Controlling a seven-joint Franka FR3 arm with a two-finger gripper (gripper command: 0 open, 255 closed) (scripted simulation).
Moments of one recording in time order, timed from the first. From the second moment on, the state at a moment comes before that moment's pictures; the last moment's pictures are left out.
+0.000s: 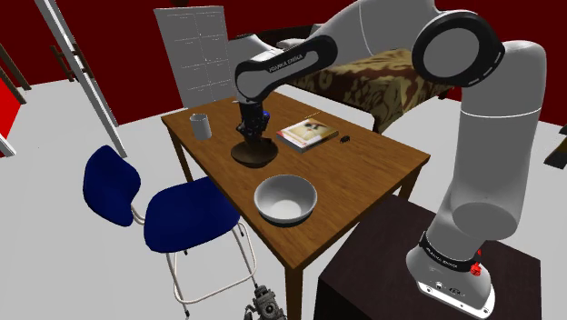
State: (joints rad) arm 0.08 0.28 0.13 -1.70 -0.12 2.01 0.30
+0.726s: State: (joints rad) arm 0.08 0.30 0.13 -1.75 -0.12 2.07 0.31
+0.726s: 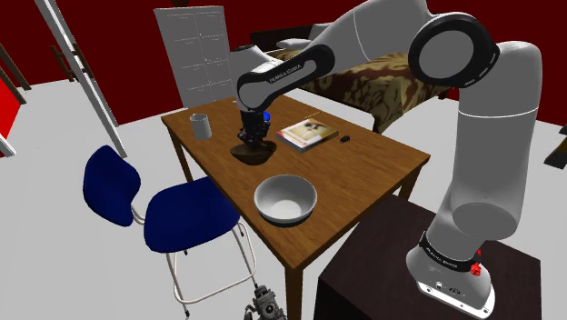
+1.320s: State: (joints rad) arm 0.09 0.28 0.13 -1.73 -0.12 2.04 0.30
